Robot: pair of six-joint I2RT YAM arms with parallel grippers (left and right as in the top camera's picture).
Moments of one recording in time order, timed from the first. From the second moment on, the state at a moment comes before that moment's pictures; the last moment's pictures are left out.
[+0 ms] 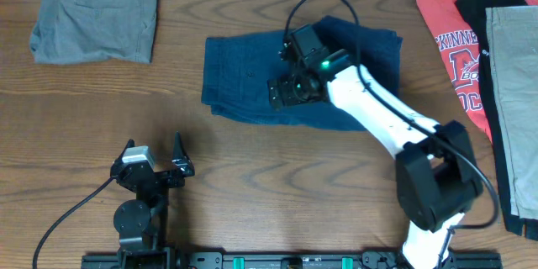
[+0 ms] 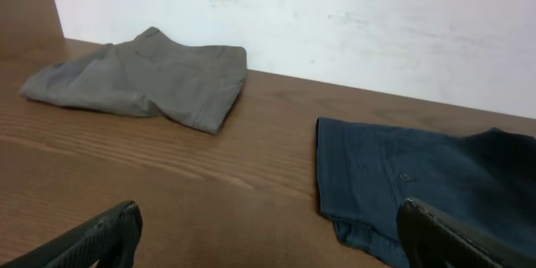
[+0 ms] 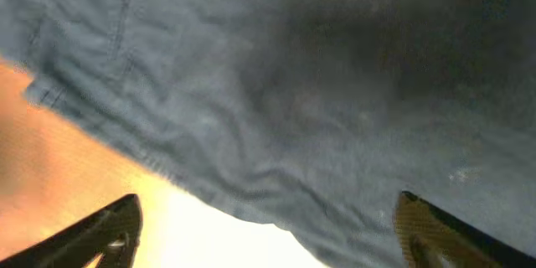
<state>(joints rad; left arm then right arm) 0.07 0.01 0.02 -0.12 0.00 -0.16 0.55 1.97 1.49 -0.71 -0.12 0.35</state>
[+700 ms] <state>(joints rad) 0.07 0.01 0.02 -0.12 0.00 -0.16 0.53 2.12 1.49 -0.65 -0.01 0.48</state>
